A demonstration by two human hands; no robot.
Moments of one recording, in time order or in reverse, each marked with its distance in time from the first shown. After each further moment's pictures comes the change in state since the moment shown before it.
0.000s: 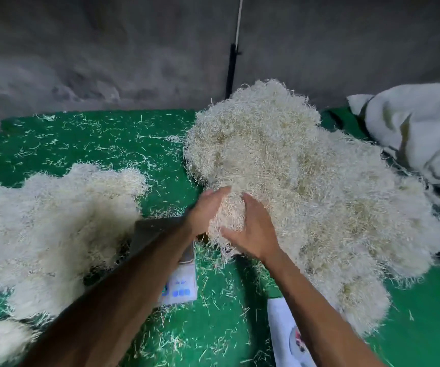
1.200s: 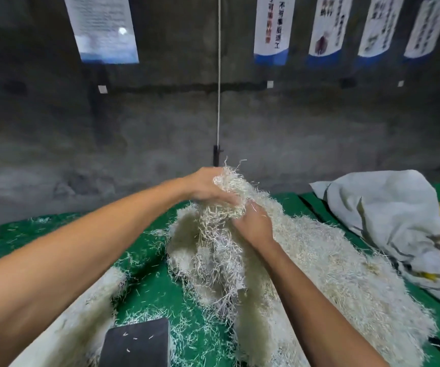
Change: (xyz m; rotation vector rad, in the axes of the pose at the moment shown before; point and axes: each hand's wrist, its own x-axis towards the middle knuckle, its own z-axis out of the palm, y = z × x) left_hand -0.034 0.303 -0.001 0.900 -0.008 0.611; right_hand 0.145 -0.043 -0.199 -0.055 0.274 0.126
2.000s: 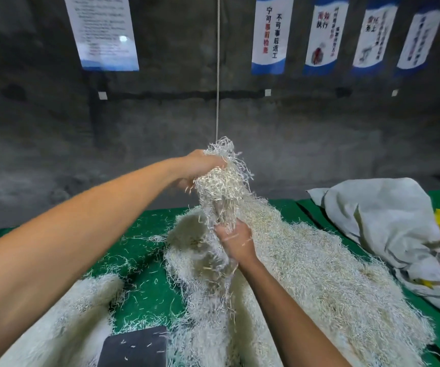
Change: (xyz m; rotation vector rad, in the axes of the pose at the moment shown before) left_hand 0.009 0.016 -0.048 -0.370 0.049 -0.265; right_hand -0.024 -0.016 0.034 0.652 -0.057 0.102
